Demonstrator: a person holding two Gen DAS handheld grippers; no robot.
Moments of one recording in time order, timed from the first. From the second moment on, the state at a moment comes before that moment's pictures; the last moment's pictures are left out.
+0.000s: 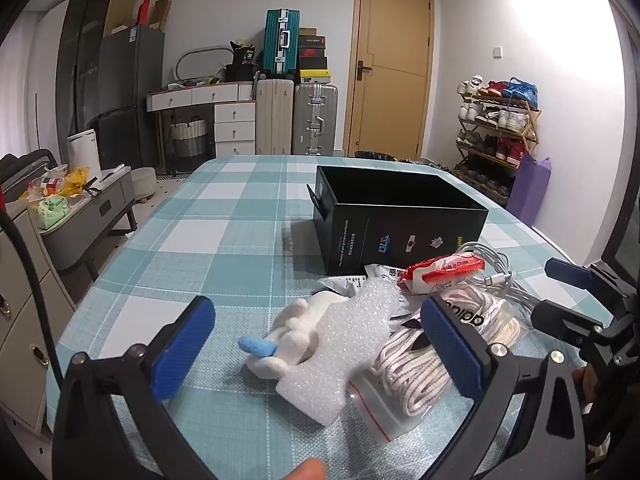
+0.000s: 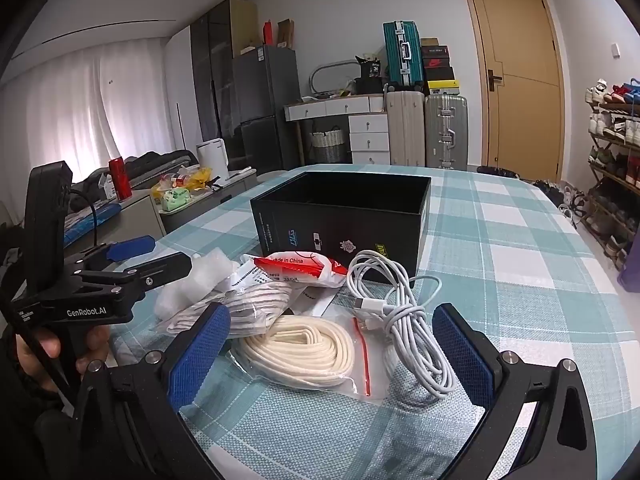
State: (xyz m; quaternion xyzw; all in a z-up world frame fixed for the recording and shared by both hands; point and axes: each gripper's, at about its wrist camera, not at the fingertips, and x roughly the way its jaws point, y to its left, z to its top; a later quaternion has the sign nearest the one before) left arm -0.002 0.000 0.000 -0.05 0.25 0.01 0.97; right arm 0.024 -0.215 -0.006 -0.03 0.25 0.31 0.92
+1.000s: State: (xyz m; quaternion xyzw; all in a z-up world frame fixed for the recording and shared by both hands) left arm -0.001 -0.001 -0.003 -0.04 0.26 0.01 0.97; right arm 0.029 -0.212 -0.012 -0.03 0.25 0.30 0.92
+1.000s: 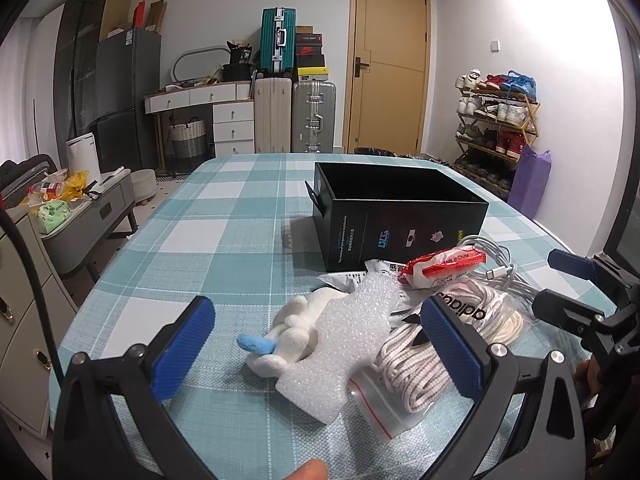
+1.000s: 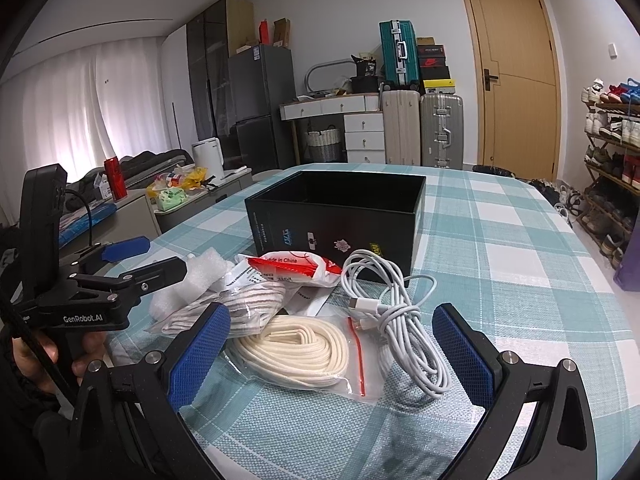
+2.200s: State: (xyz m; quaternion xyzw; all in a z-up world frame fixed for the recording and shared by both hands) left arm 0.013 -0.006 -0.004 0.01 0.29 -0.02 0.96; right arm 0.080 -0.219 -0.005 -0.05 0.34 0.27 0.90
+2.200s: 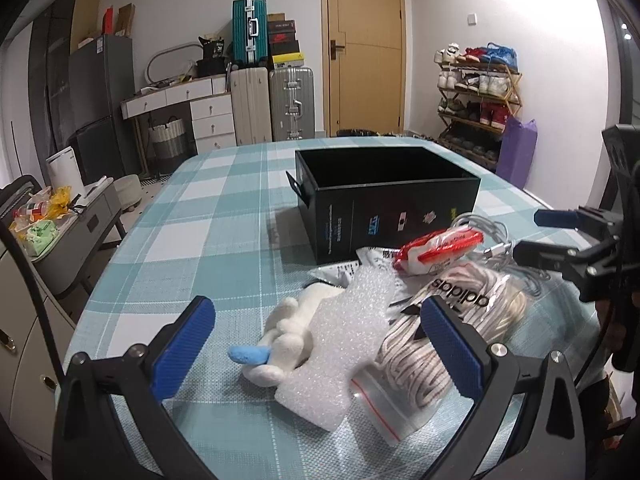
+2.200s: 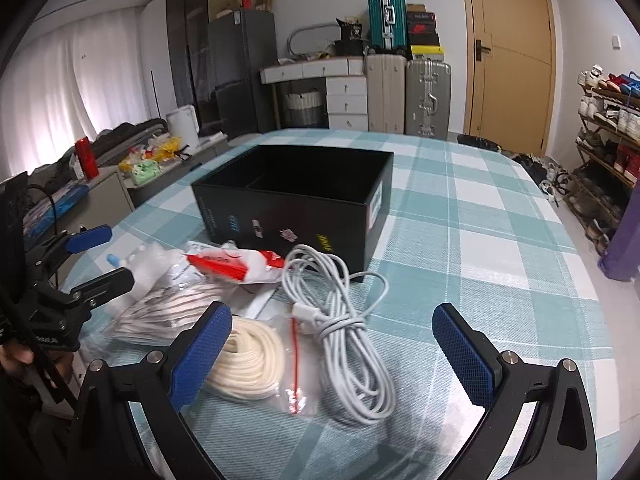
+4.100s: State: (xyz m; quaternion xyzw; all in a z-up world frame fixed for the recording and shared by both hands) left arm 0.007 -0.004 -0.014 -0.01 0.32 -0.09 0.94; right arm 0.098 -0.223 -0.022 -0.05 0.37 0.31 0.87
